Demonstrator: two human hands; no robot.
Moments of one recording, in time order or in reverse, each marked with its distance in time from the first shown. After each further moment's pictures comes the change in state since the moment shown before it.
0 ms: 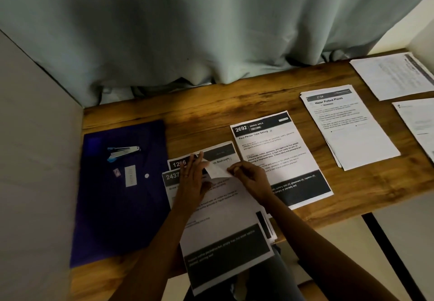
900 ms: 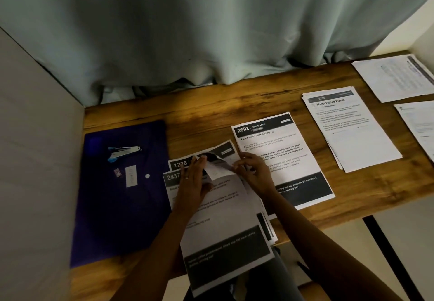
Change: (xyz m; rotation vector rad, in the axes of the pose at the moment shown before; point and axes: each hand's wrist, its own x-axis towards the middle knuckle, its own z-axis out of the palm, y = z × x) left_hand -0.003 -0.003 0.004 -0.024 0.039 -0.025; right_hand 0.015 0.001 -0.007 -0.121 0.077 0.005
